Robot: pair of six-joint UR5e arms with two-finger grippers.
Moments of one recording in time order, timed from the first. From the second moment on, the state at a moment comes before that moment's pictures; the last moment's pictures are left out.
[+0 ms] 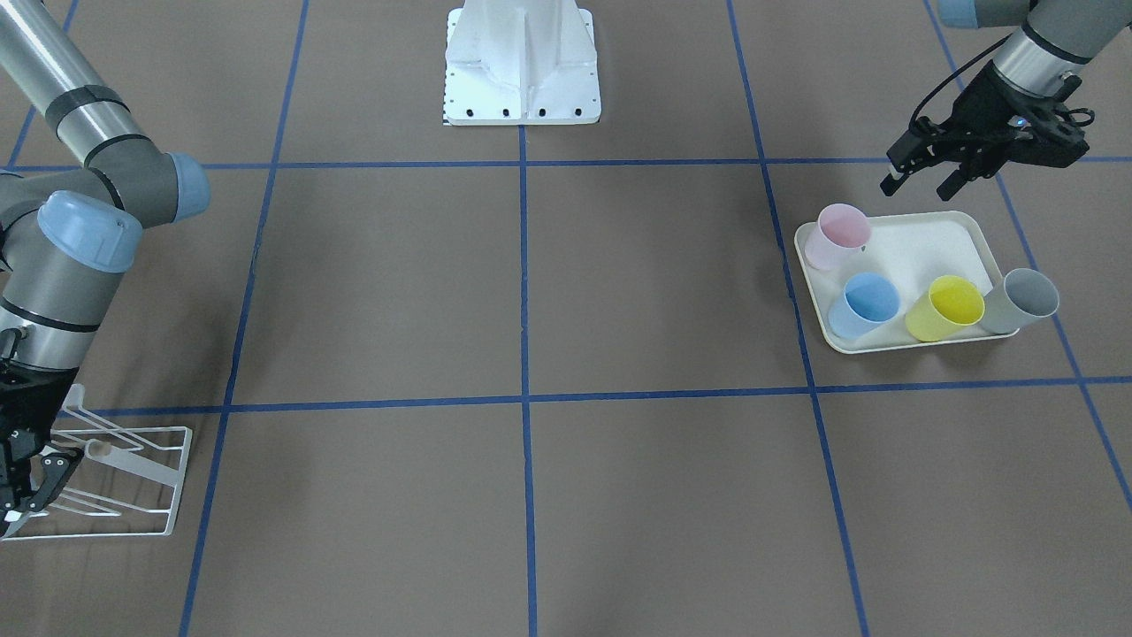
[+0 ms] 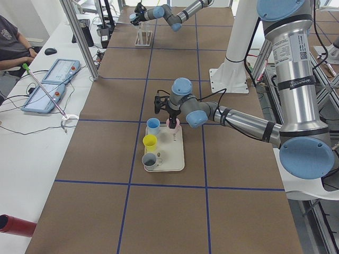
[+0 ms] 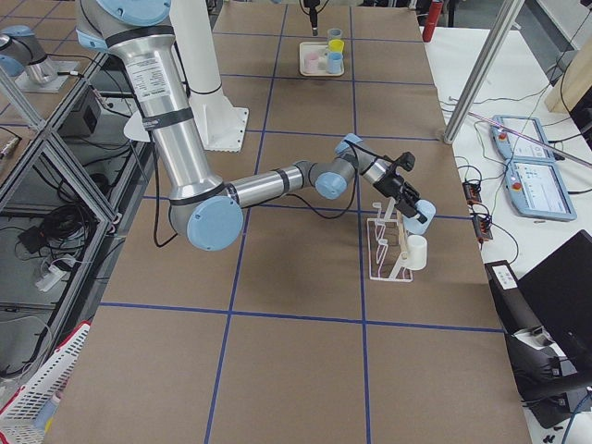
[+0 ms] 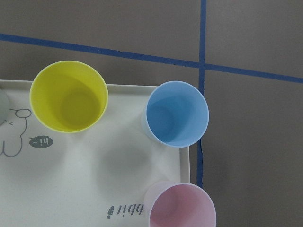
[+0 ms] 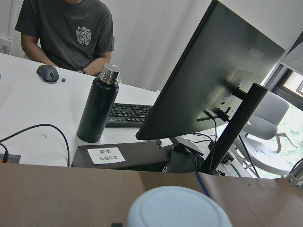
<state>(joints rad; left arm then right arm) -0.95 -1.34 -2.04 -2.22 -2.17 -1.07 0.89 -1.23 1.44 -1.05 1.00 0.96</state>
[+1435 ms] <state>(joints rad) -0.95 -1.35 -2.04 -2.22 -2.17 -1.07 0.89 -1.25 1.43 -1.05 0.99 0.96</state>
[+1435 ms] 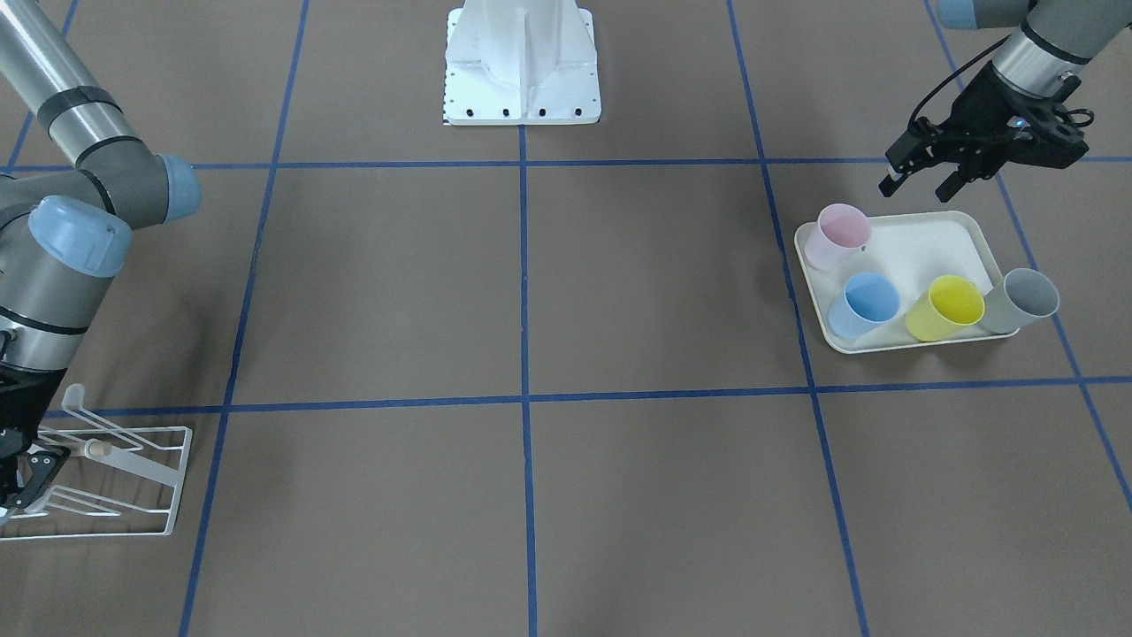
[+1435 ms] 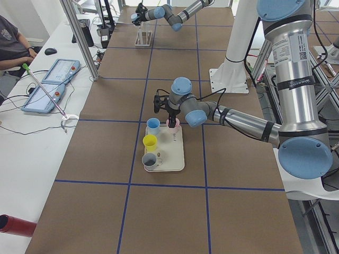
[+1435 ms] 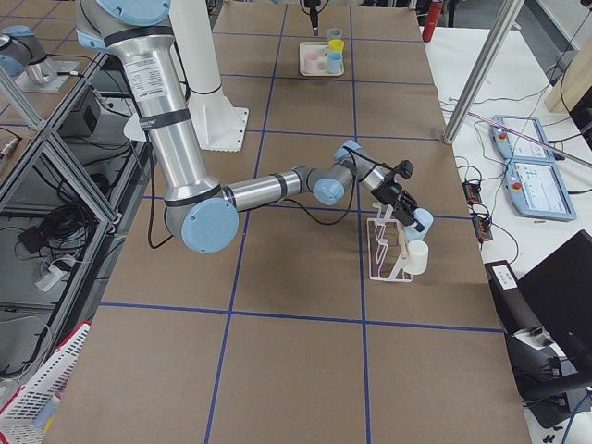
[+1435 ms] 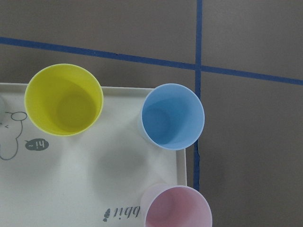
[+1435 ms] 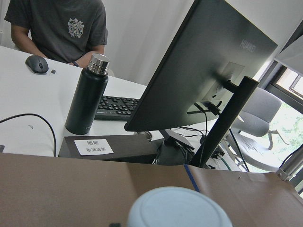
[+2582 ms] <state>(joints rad) -0.95 -1.35 -2.04 -2.22 -2.17 -1.07 0.97 -1.24 1.50 -1.05 0.99 0.95</state>
